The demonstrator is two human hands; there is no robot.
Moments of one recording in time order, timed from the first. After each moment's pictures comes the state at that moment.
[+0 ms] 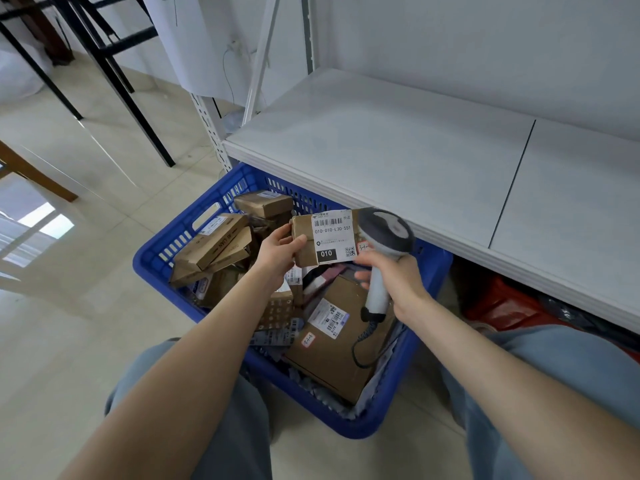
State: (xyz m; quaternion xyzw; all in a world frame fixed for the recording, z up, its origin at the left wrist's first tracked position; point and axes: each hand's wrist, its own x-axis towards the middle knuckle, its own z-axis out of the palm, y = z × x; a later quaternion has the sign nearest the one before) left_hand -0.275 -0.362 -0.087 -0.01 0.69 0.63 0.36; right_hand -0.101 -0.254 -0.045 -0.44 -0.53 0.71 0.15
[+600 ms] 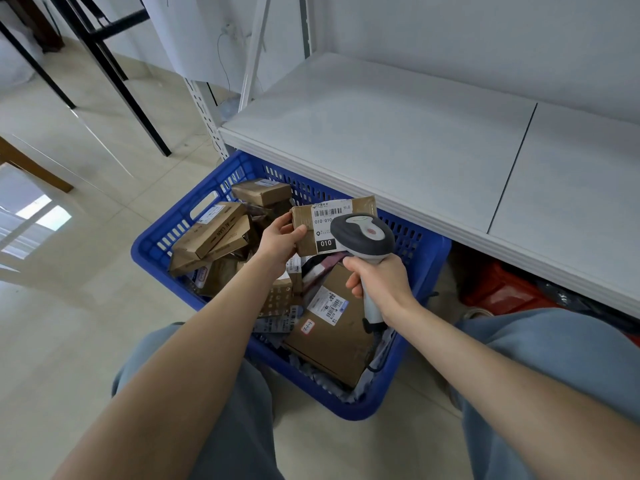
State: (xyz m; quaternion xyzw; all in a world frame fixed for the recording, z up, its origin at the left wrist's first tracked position) left_hand -0.270 -0.358 -0.091 -0.01 0.69 0.63 0.35; right_hand -0.091 -0.283 -0.043 -0.43 -0.62 0.65 0.10
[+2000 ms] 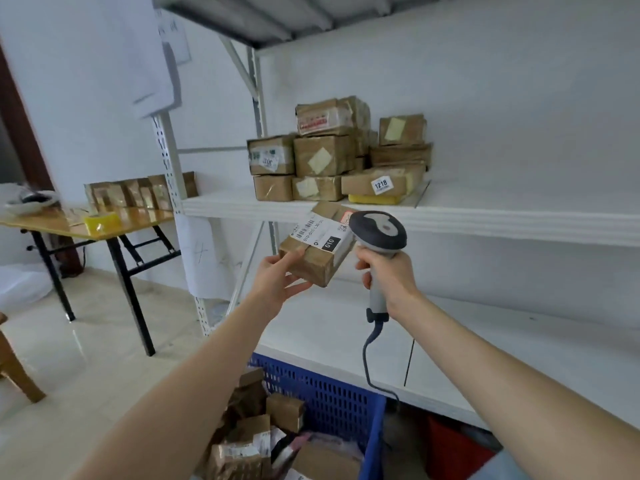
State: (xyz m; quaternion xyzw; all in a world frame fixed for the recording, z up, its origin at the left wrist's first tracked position) left_hand -0.157 -0.345 0.238 0.21 0.54 0.77 0.28; right_hand 0.007 -0.250 0.258 -0.28 -0.56 0.66 0.42
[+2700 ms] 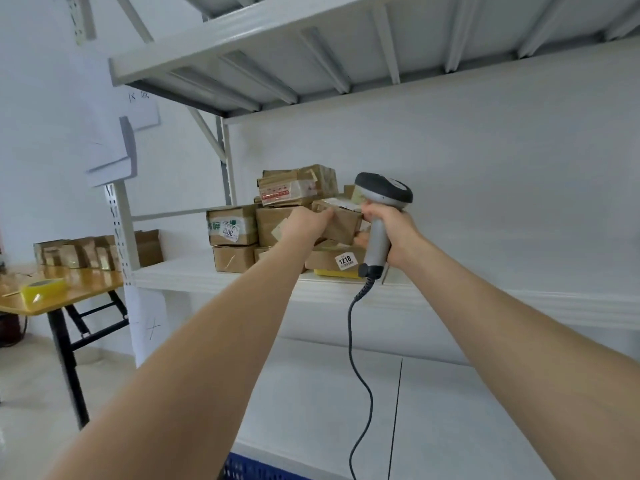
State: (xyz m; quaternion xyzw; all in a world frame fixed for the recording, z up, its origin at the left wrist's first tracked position) left_hand -0.139 -0.177 0.434 0.36 0.77 0.53 0.03; right_hand -0.002 -0.121 0.421 -0.23 -0.52 0.69 0.45
